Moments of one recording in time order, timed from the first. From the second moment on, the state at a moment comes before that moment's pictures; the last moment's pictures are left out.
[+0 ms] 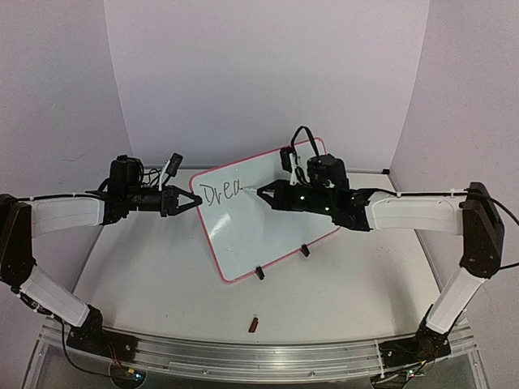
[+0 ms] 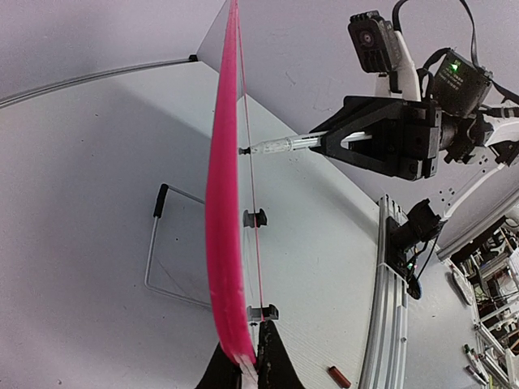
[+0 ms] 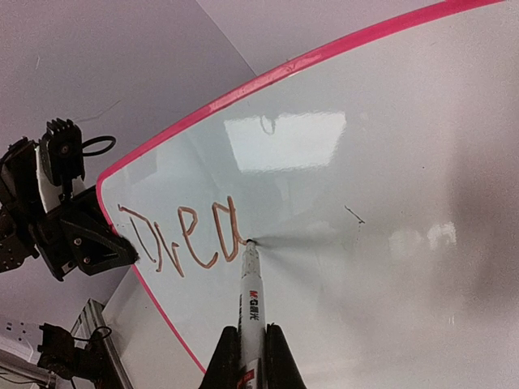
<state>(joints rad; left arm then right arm) -0.35 1.42 0.83 0.18 0.92 -0.18 0.81 1.70 1.18 0.22 -0.14 0.57</state>
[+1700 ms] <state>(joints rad) -0.35 1.42 0.83 0.18 0.92 -0.16 0.75 1.72 1.27 0.17 -0.24 0.51</state>
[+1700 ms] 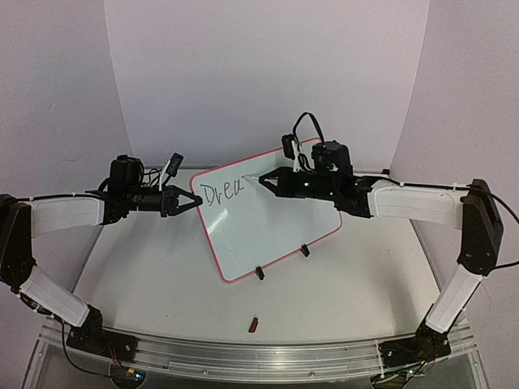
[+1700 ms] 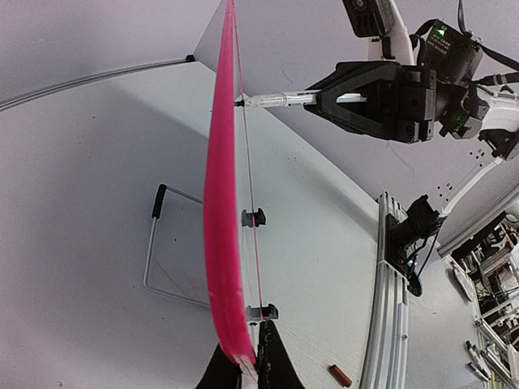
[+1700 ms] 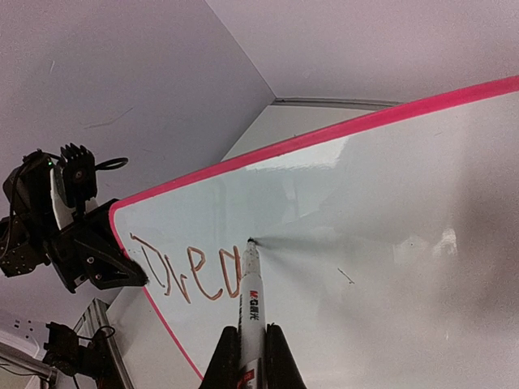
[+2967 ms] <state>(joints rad) -0.35 1.42 0.84 0.16 0.92 -0.16 0.75 1.71 1.21 0.23 -0.21 0.57</state>
